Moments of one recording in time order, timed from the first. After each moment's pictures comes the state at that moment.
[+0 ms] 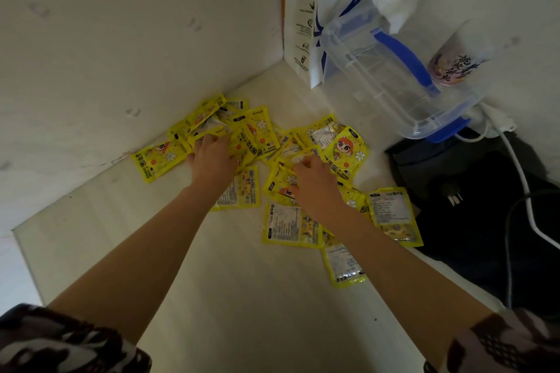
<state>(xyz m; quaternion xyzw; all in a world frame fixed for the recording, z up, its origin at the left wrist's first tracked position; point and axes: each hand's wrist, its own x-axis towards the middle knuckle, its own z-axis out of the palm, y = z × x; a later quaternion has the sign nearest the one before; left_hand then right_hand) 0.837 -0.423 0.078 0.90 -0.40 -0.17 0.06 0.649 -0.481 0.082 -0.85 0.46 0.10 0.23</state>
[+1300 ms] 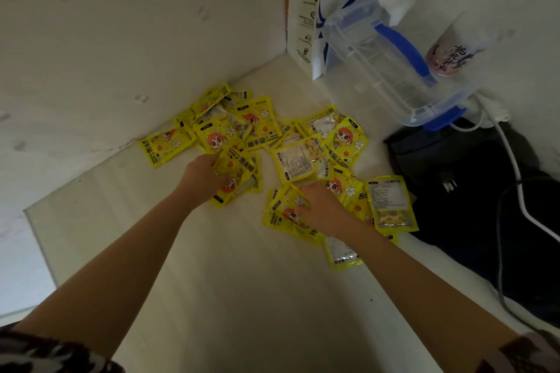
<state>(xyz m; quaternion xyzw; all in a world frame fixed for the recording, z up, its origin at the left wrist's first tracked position) 0.840 -0.365 0.080 0.87 -0.35 -0.32 0.16 0.608 -0.450 0.069 -0.81 0.41 0.13 0.41</state>
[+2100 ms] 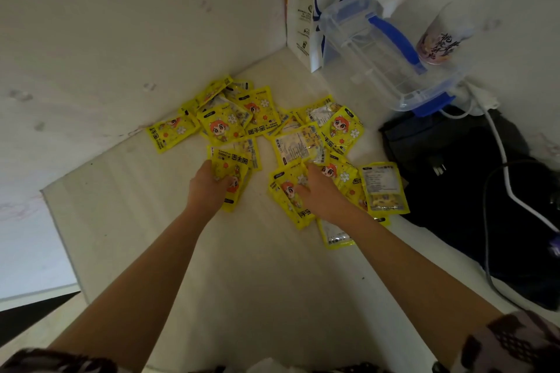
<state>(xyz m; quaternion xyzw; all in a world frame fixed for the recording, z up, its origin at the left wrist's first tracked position) 0.789 -0.321 0.081 0.89 -0.23 -0.30 0.26 0.598 -0.431 0.105 -0.75 0.47 0.08 0.45</state>
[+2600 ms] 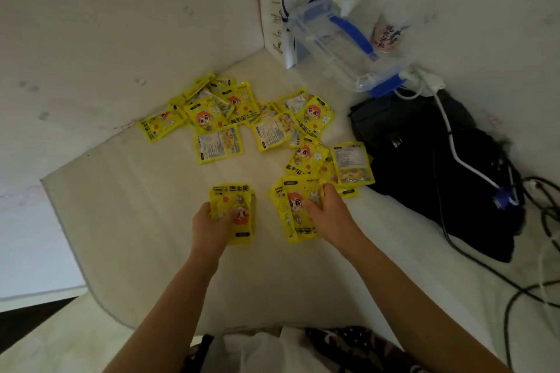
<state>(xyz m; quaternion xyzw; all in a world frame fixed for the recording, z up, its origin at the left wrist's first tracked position) 0.671 -0.236 0.107 0.81 -0.07 -0.37 0.45 0.498 -0.355 0.134 -0.64 0.56 -0.07 0.53</state>
